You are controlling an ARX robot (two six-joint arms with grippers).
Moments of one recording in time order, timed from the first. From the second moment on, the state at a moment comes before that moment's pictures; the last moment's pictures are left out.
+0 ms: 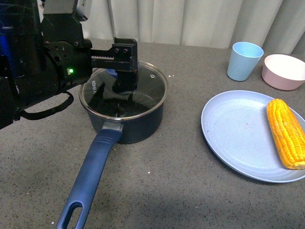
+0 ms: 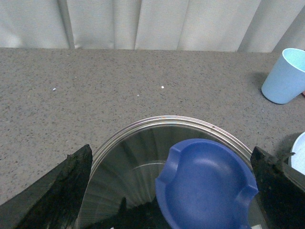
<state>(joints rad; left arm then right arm) -0.34 2.02 0.75 1.02 -0.01 -0.09 0.00 0.00 0.01 0.00 0.00 0.00</state>
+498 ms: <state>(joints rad) -0.39 2.11 0.81 1.01 0.03 -0.05 0.00 0.00 0.01 0.00 0.00 0.00</state>
